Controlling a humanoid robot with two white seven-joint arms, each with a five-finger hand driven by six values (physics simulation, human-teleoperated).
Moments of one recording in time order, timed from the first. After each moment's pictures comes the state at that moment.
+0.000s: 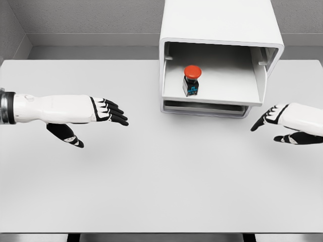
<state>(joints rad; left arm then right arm) -0.78 1.03 -0.86 -1.72 0.09 -0.61 -0.61 -0.11 -1.04 0.14 -1.72 0.05 -0.61 0.61</state>
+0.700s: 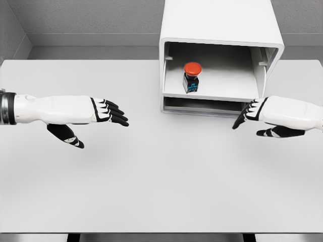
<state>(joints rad) -0.77 1.03 -0.86 -1.72 0.09 -0.61 -0.61 -0.31 -1.03 0.33 -1.75 0.05 -0.61 0.61</state>
